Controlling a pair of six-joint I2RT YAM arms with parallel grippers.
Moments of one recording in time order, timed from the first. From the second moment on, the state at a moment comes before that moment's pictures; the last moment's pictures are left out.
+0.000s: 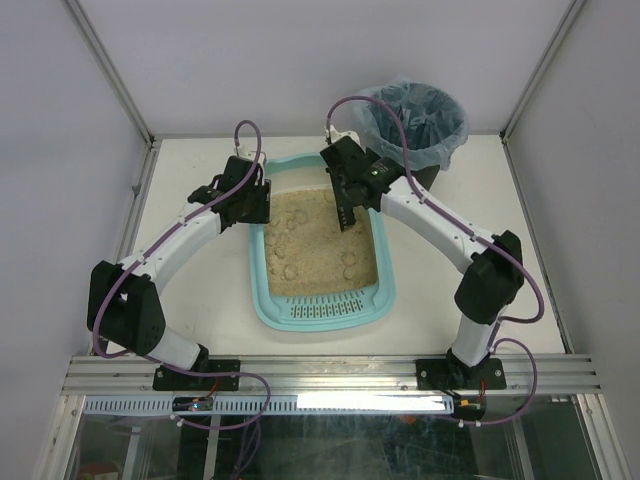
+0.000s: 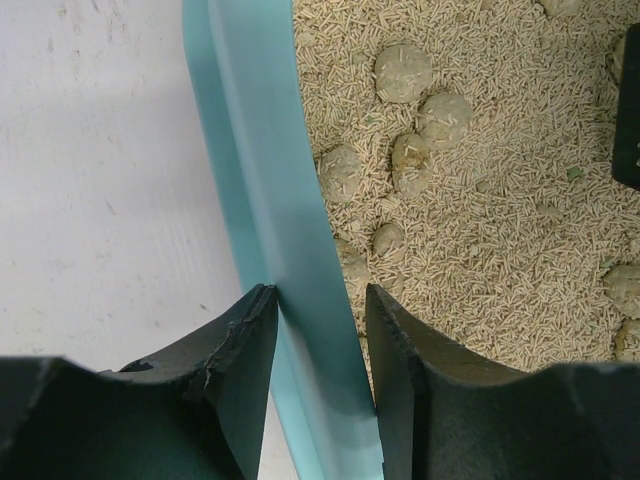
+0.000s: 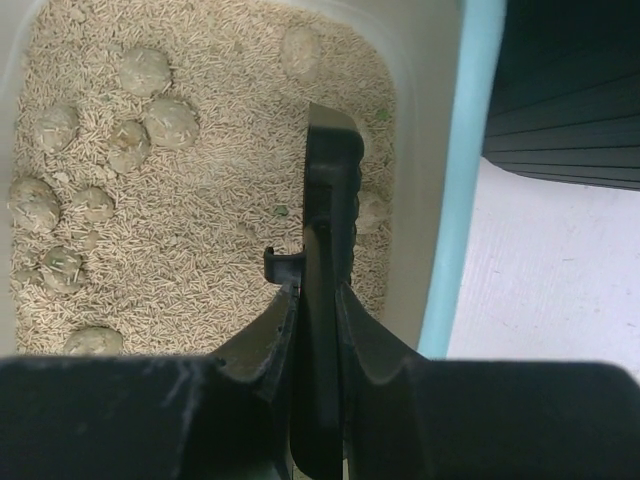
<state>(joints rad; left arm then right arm) -0.42 1.50 1.20 -0.54 -0.13 -0.26 0.75 1.78 1.72 -0.86 0.38 0.32</state>
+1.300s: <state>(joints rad) -0.42 1.50 1.20 -0.54 -0.13 -0.26 0.73 1.83 1.67 -0.71 0.19 0.51</state>
